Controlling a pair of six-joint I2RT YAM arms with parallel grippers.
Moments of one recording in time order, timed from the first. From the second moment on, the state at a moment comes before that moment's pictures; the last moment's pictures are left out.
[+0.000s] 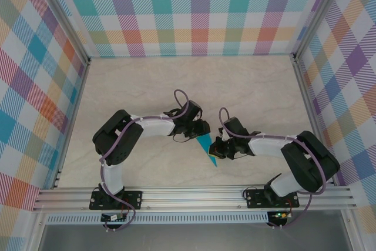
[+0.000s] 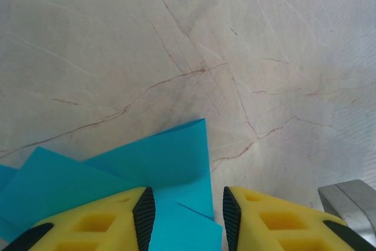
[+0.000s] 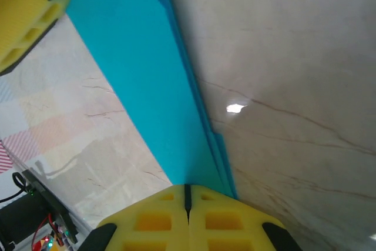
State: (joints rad) left arm -0.79 1.91 1.09 -0.13 0.26 -0.95; right arm 0.63 1.46 0.49 -0.07 -0.52 0.93
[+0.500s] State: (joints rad) left arm -0.89 1.71 0.91 -0.03 0.11 -1.17; right arm 0.63 1.35 0.35 0.07 -0.44 1.11
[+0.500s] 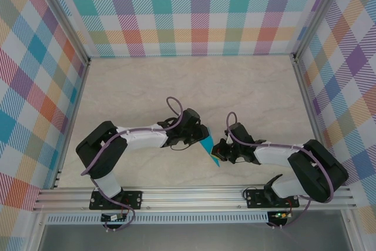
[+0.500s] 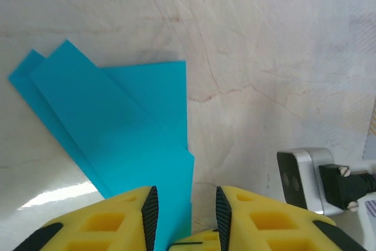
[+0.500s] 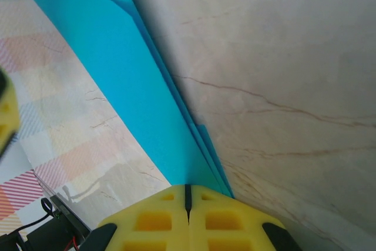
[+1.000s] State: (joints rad) left arm -0.93 1.83 0.80 0.34 0.04 -1.33; right arm 0.63 1.28 0.33 0.01 -0.42 1.12
